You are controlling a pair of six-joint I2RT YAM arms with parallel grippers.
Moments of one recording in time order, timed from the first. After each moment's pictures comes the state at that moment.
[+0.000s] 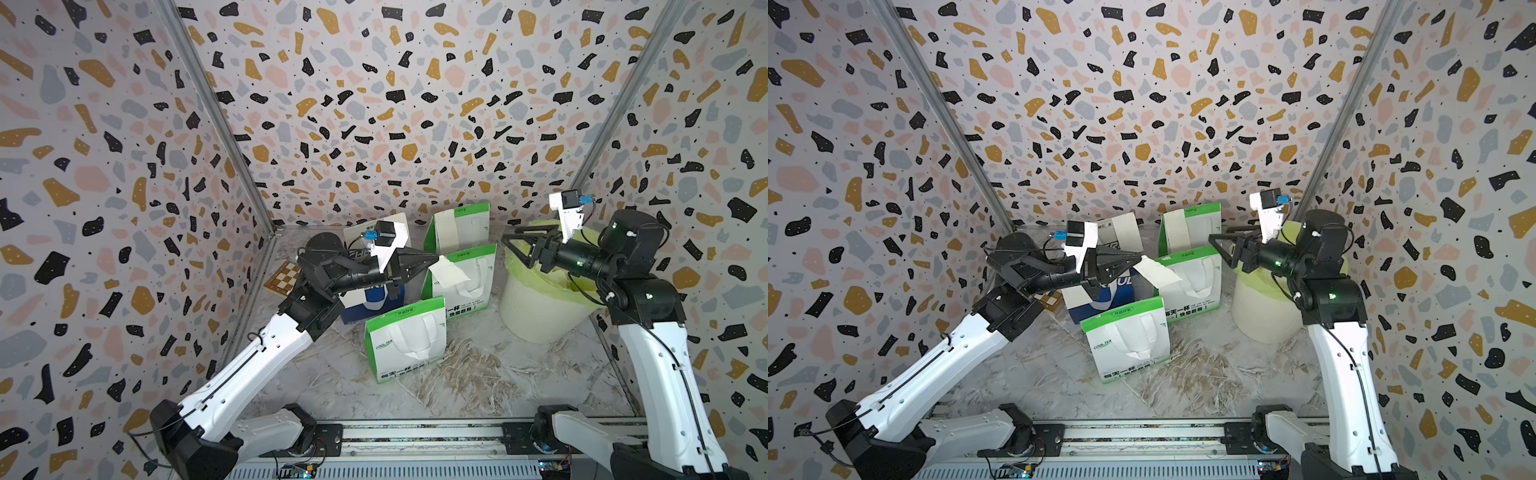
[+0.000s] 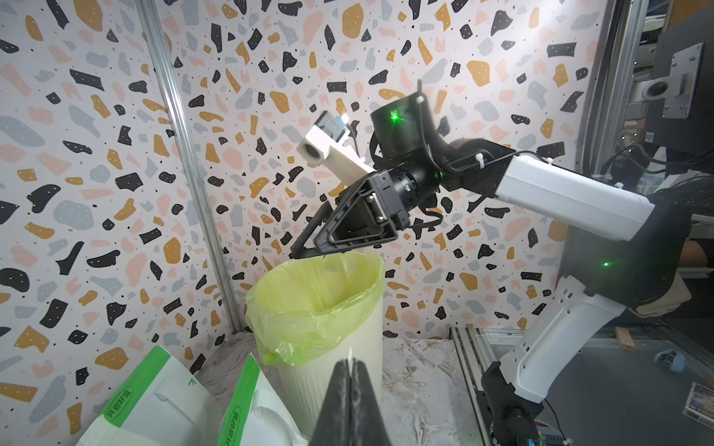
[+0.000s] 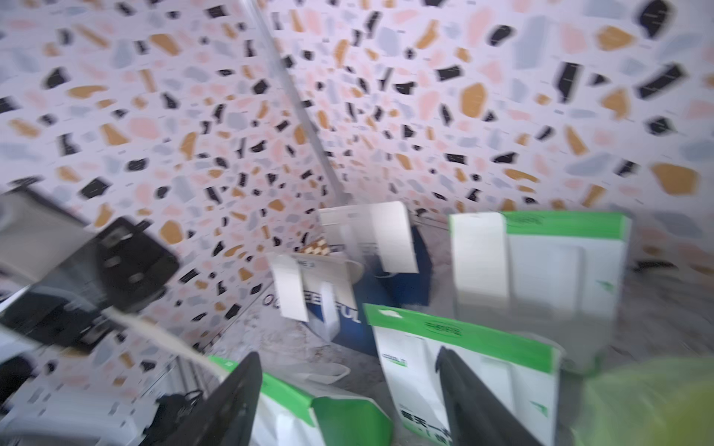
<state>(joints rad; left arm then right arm) -0.63 1.17 1.22 0.18 0.80 -0.06 0.11 1.07 1.49 -0.60 -0.85 0.20</state>
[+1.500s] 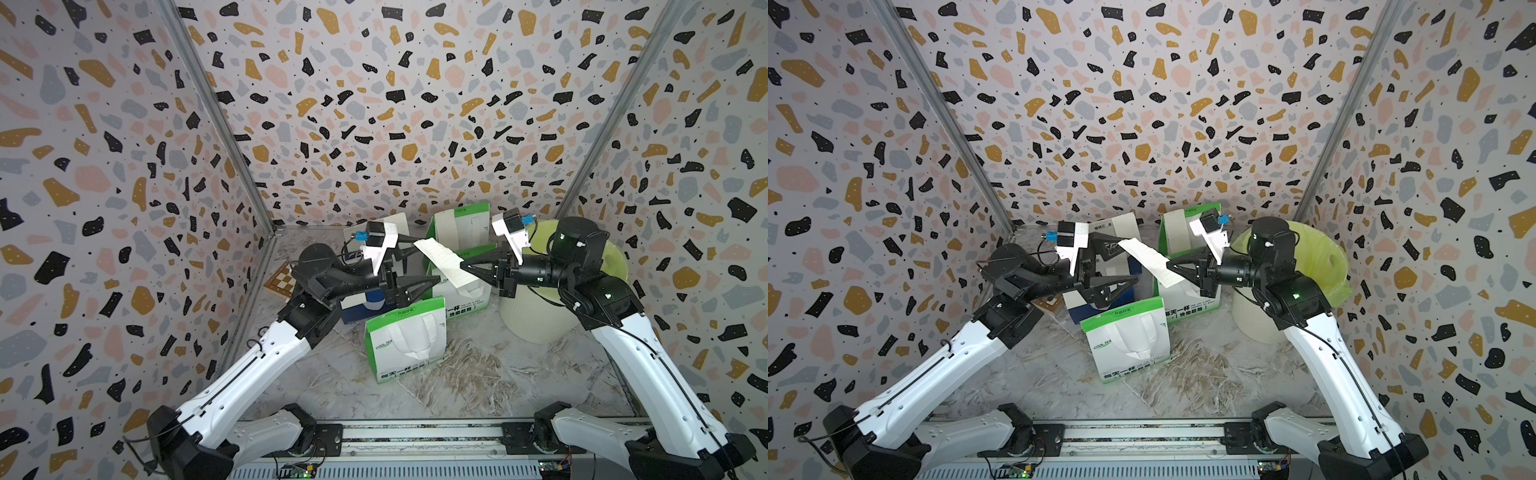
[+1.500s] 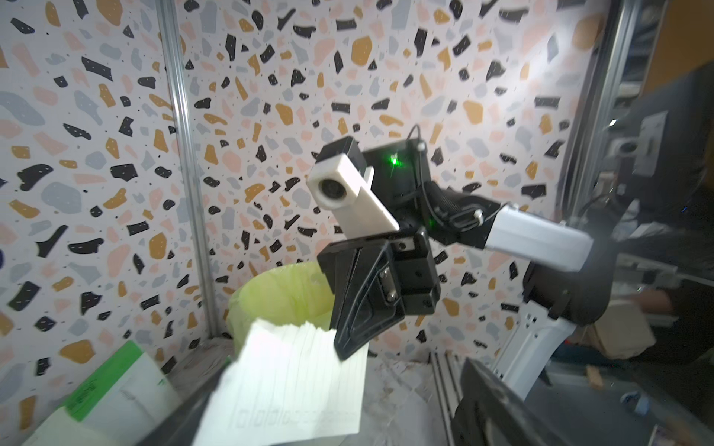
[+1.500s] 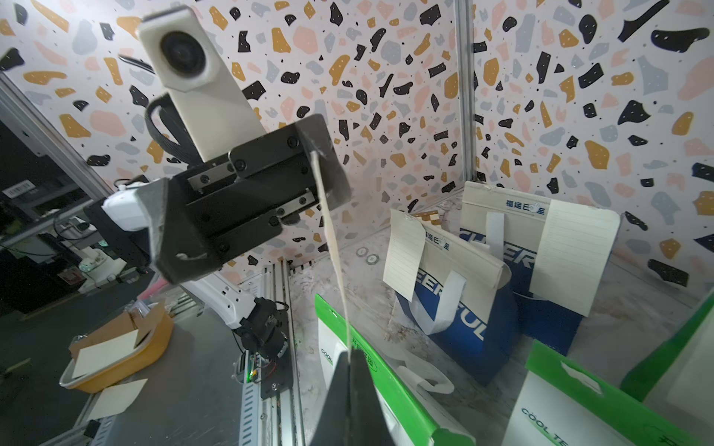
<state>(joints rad) -0.63 1.12 1.18 0.17 0.79 -0.12 0.43 1.12 1.44 -0.57 -0.93 0.05</state>
